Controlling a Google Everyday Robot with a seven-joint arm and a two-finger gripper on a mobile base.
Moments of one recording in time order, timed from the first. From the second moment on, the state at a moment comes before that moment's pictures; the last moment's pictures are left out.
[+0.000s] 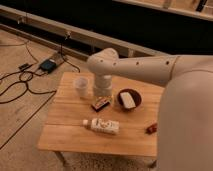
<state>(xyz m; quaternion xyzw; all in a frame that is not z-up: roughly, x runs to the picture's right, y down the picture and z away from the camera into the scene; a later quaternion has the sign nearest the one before) 0.010 0.080 0.737 -0.27 0.26 0.69 0.62</state>
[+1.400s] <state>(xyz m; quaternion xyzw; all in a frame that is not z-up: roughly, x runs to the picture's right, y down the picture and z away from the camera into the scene) -0.029 -0.048 0.834 -0.24 0.24 0.67 0.66</state>
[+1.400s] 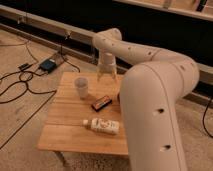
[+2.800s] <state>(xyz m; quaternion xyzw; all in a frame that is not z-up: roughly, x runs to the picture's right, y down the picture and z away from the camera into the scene) -0.132 0.131 0.715 -0.29 0.26 0.57 0.72</state>
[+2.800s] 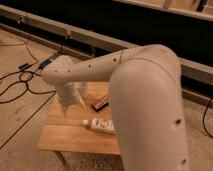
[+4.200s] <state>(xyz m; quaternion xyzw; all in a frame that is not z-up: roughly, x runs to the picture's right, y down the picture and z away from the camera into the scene) 0.120 0.023 0.759 -0.17 0.28 0.75 0.58</state>
